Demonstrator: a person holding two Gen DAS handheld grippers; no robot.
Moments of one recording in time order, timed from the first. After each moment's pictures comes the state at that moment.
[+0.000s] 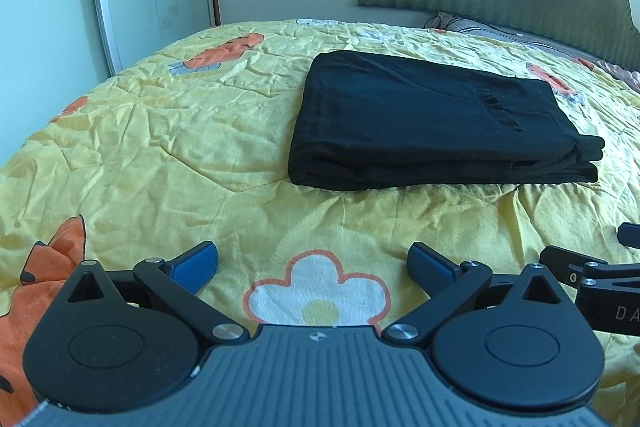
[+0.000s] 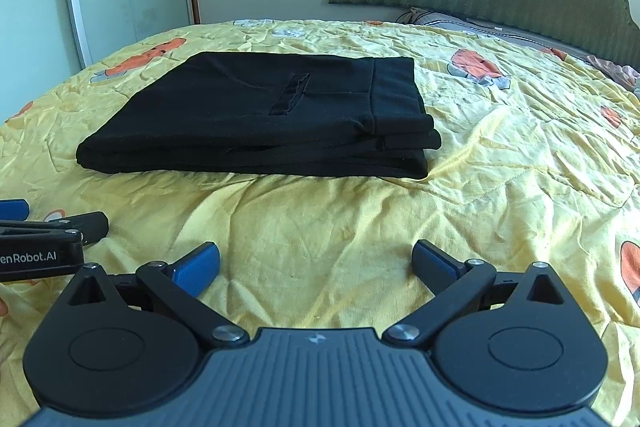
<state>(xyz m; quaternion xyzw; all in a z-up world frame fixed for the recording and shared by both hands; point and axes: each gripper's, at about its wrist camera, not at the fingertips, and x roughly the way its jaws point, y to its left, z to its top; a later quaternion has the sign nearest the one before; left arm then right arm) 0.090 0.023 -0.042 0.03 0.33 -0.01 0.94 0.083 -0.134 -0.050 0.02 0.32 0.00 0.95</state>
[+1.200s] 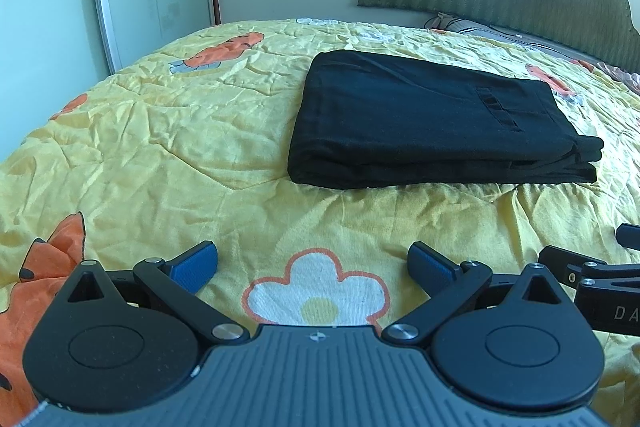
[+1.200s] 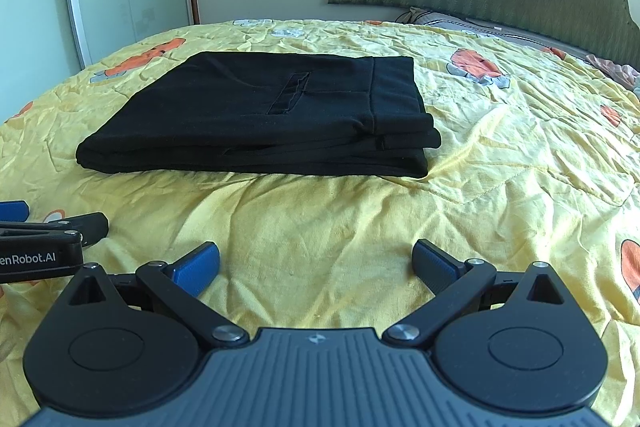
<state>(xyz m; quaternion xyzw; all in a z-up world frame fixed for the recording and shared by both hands) 0.090 0.023 -0.043 0.03 0.33 -0.01 0.94 0.083 -0.133 -0.050 0.02 0.32 0.00 0.95</state>
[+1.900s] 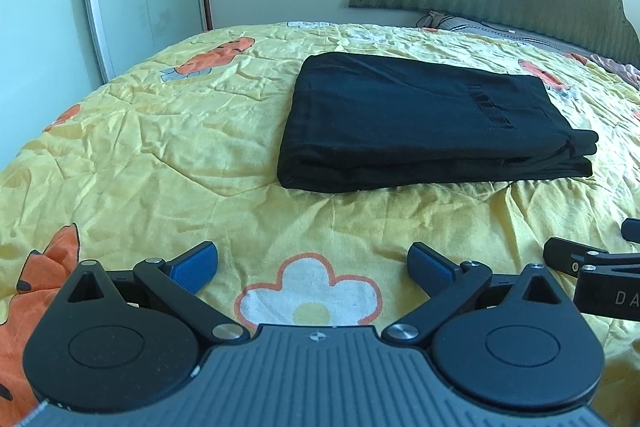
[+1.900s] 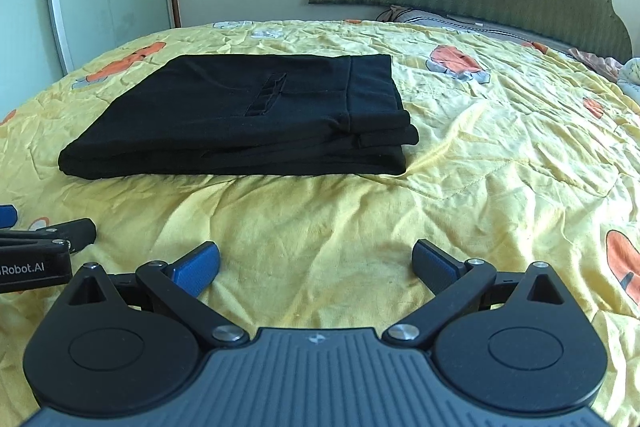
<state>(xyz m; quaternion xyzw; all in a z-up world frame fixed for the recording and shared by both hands) 0.090 0.019 -0.043 0.04 0.33 -0.02 0.94 0.082 -0.137 -0.051 0.03 0.31 -0.03 0.95</state>
